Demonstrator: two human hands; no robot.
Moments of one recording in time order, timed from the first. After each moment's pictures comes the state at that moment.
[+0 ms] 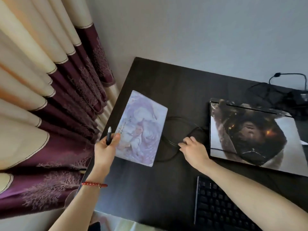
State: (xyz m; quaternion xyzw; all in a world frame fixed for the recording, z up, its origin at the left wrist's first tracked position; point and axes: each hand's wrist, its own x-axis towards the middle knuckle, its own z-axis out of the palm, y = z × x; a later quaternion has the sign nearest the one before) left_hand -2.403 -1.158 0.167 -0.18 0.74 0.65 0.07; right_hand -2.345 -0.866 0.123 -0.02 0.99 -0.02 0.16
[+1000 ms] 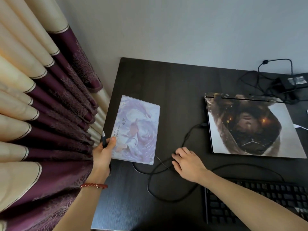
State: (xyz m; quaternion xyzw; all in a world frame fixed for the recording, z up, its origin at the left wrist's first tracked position) left_hand -2.453 -1.163 0.134 -0.24 0.70 0.67 0.10; right_hand -2.325 -0.905 0.119 -0.03 0.98 -0.08 0.16
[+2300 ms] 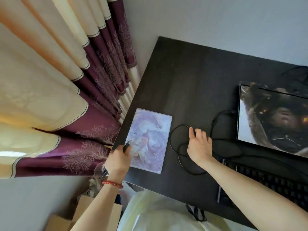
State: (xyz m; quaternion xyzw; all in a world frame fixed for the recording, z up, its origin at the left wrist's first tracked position) left_hand -2.332 -1.226 0.118 -0.16 0.96 0.17 0.16; right_hand -2.320 -0.961 0.109 0.12 0.98 -0.03 0.15
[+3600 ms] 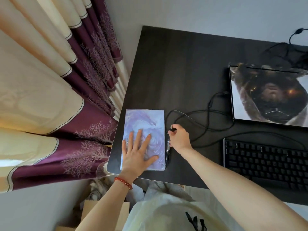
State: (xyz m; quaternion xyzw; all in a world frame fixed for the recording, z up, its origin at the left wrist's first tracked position) left_hand -2.315 -1.223 0.072 0.21 0.96 0.07 0.16; right_hand -2.322 -1.042 0.119 0.36 0.79 -0.48 0.12
